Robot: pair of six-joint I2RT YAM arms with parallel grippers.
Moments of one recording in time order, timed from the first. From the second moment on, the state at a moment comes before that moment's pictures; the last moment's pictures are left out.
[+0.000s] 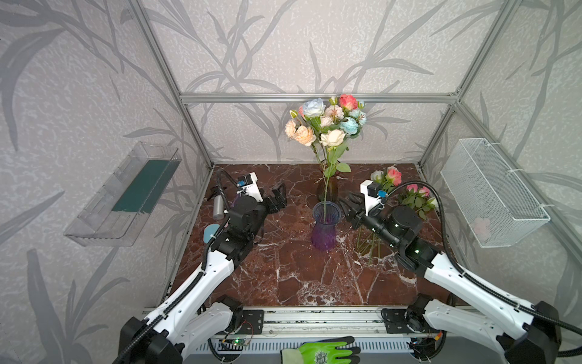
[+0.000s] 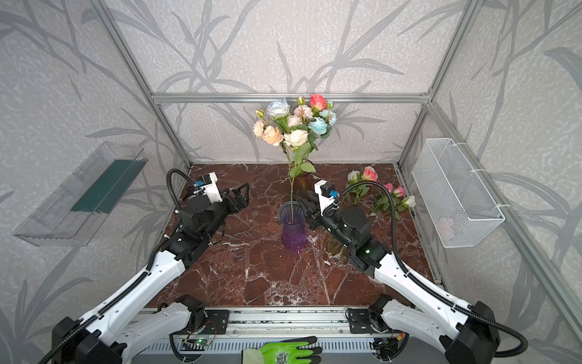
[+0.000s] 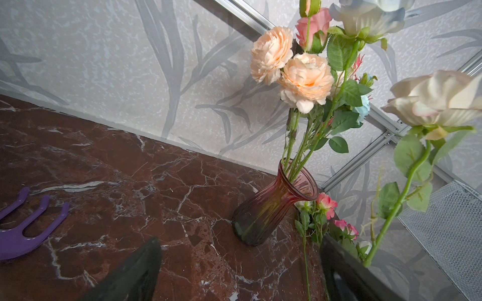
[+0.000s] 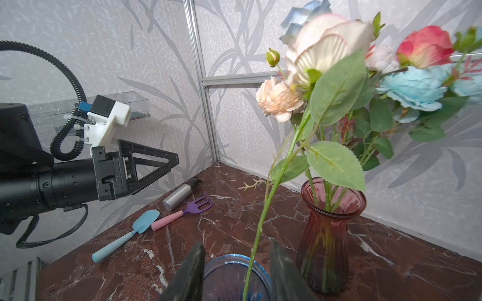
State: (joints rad) left arm -0.42 0.99 0.76 0.08 -0.15 -0.56; right arm 0.72 0.95 0.74 0.25 0.02 0.13
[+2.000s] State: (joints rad) left arm -0.61 1.13 0.88 0.05 0.24 -0.56; right arm 0.10 1.83 0.95 0.08 -0.34 0.67
